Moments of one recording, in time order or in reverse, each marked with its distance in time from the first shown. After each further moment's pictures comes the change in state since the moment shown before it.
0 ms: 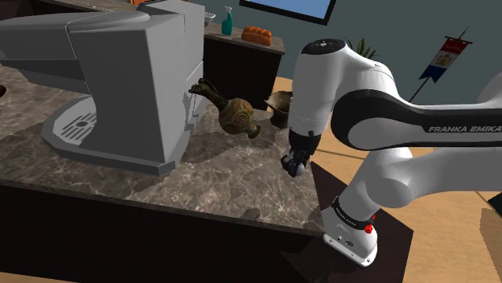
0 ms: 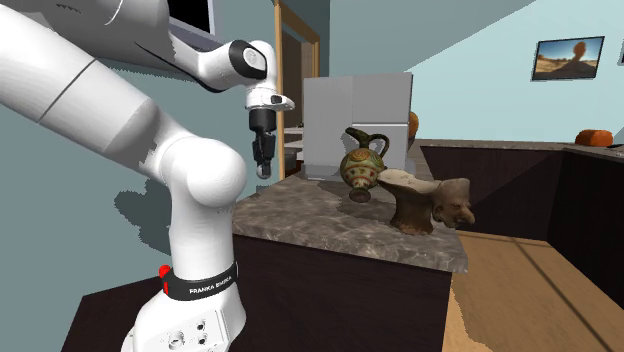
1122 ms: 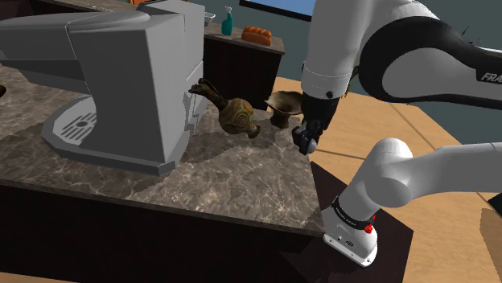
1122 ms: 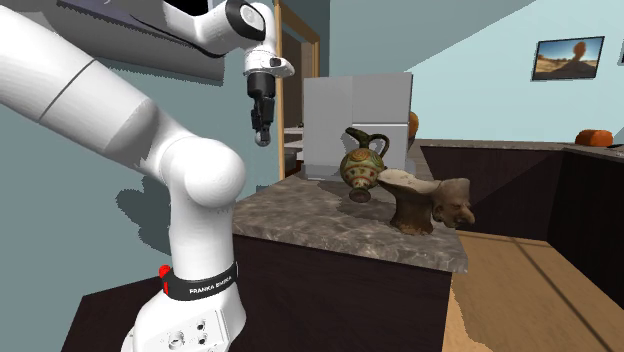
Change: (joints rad) arm -0.028 0.000 -0.071 0.222 -0.066 -0.220 -0.016
